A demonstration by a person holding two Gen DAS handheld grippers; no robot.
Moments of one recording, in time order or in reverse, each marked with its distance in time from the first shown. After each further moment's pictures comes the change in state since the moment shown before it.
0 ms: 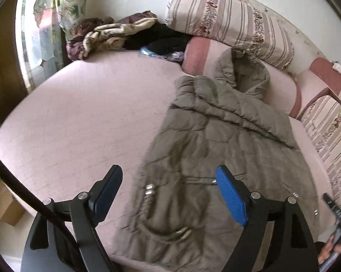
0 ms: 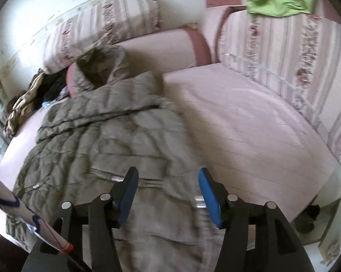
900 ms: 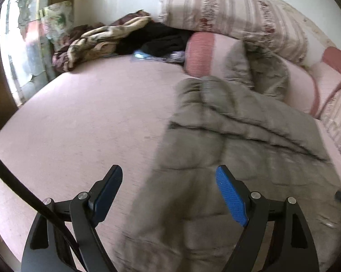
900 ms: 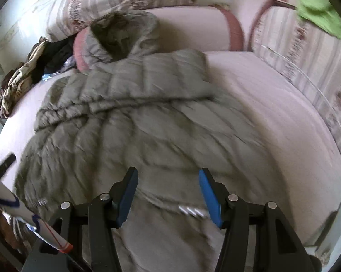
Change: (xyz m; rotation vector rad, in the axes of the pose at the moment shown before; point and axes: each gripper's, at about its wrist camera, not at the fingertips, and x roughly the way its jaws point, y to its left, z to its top) left arm 0.120 -0.004 0.040 0.058 -0.048 0.105; right arm 0.081 0.114 0.047 -0.090 0.162 -0.030
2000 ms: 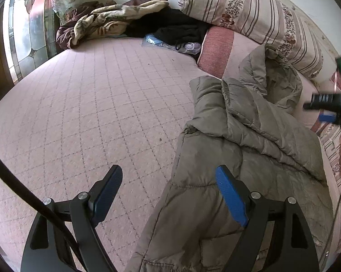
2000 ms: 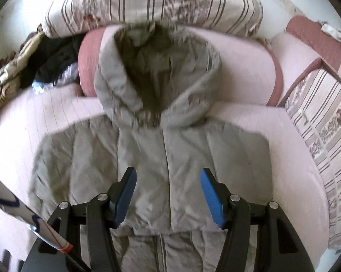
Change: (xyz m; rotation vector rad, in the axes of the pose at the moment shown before) left arm 0.026 0.032 0.022 -0.115 0.088 -0.074; right arm 0.091 0.131 0.195 -0.151 -0.024 -0.116
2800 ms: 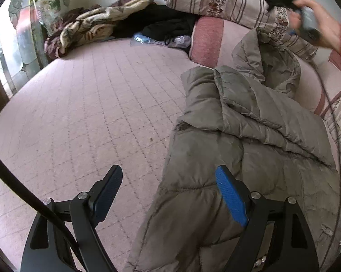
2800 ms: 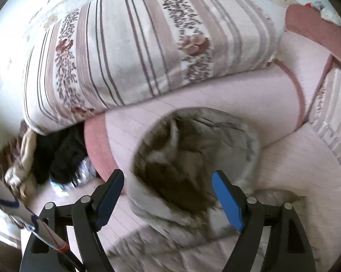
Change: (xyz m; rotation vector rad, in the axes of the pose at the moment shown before) left arm 0.021 -0.020 0.001 0.108 0.032 0.010; right arm 0.033 0.023 0.197 0.304 -0.116 0.148
